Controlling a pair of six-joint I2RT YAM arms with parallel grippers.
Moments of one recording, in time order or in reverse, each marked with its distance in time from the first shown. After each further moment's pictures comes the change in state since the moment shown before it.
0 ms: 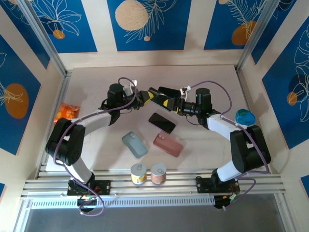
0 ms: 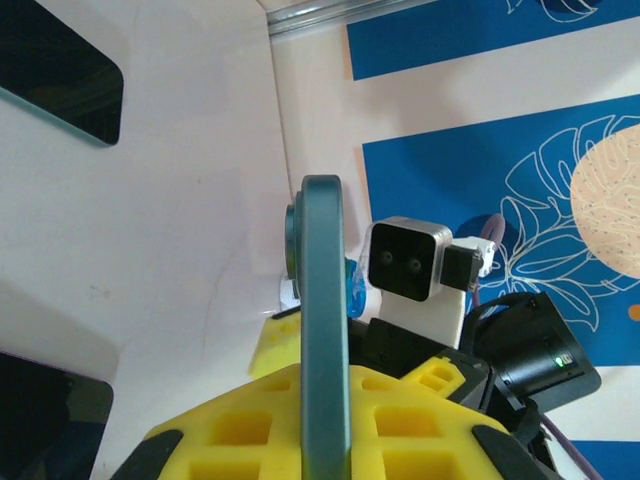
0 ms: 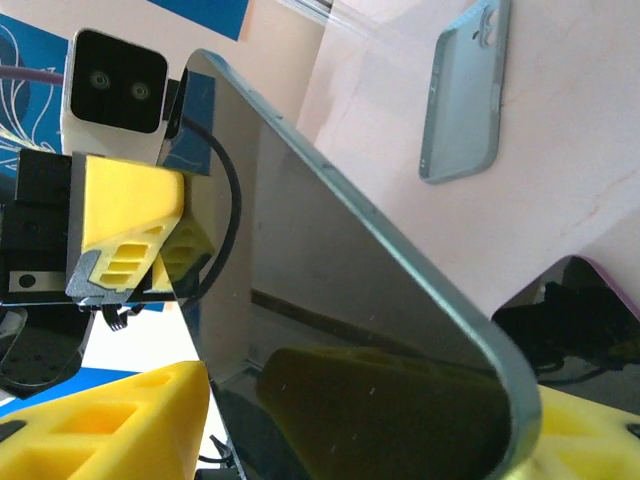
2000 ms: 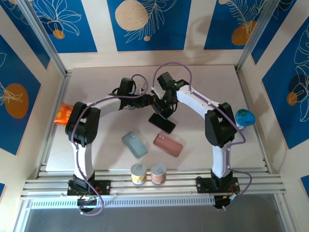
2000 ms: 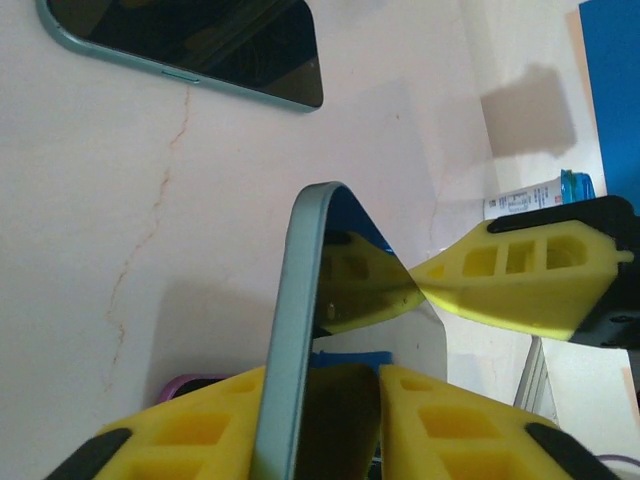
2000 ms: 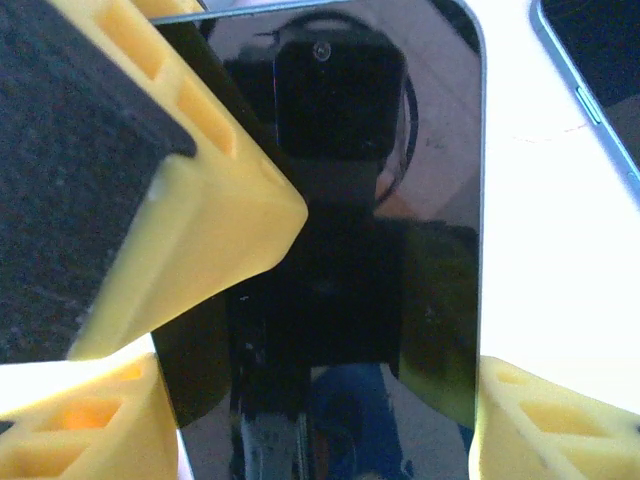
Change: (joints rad) left arm 0.029 0.346 0.385 -0.570 0.044 0.645; right arm 0.275 0.467 0.871 -1.181 0.743 -0.922
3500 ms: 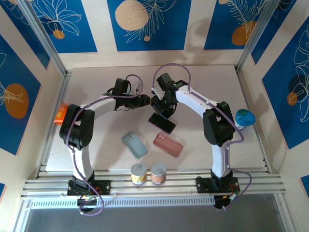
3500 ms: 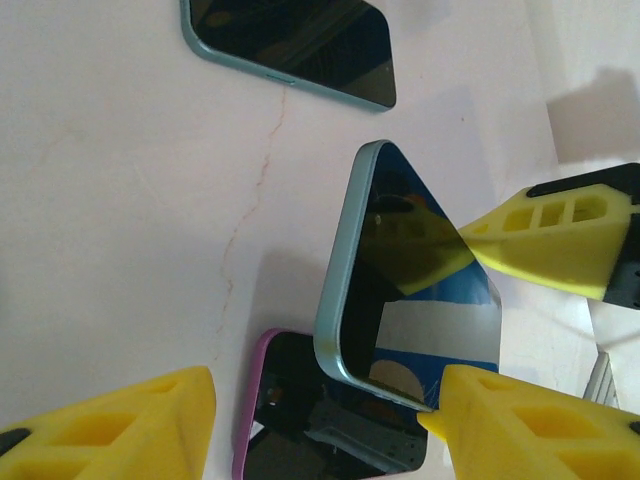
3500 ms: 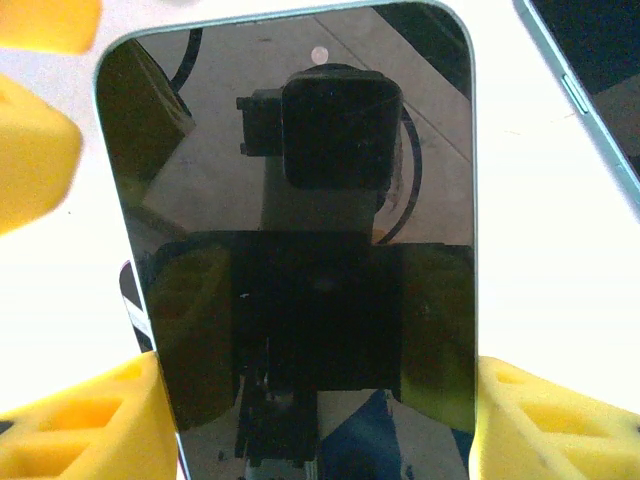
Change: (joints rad) left arm 0.037 -0.076 -0.048 -0.105 -0.104 0.088; right arm -0.003 0.026 0.000 0.011 0.037 -0.002
